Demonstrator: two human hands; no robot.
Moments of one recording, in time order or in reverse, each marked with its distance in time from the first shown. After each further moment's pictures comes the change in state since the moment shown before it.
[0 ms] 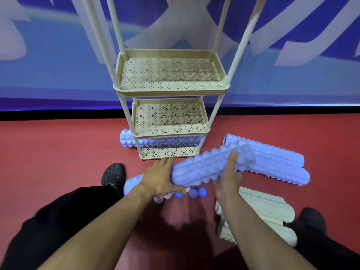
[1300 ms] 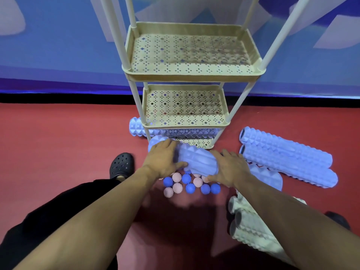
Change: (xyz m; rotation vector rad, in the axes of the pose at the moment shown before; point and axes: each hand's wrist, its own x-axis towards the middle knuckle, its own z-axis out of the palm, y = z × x) left_hand 0.055 -0.058 0.002 0.094 0.167 0.042; right_hand 0.055 0.020 0.025 -2.053 -0.835 -0.599
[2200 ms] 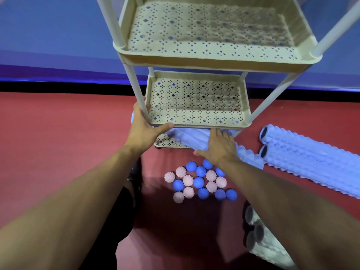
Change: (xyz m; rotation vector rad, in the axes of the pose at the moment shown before) left_hand 0.052 -0.090 -0.042 -0.867 0.411 -0.254; right_hand 0.129 -0.068 0.014 0.122 0.114 0.137
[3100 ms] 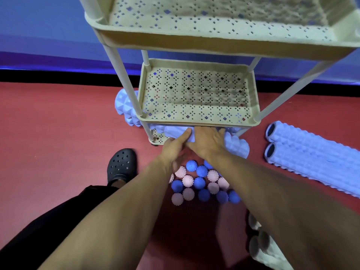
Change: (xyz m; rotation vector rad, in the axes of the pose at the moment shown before) left_hand -0.015 -0.032 0.104 -0.694 -0.118 -0.784; right_hand 0.035 -0.043 0.011 0.062 0.034 -0.042
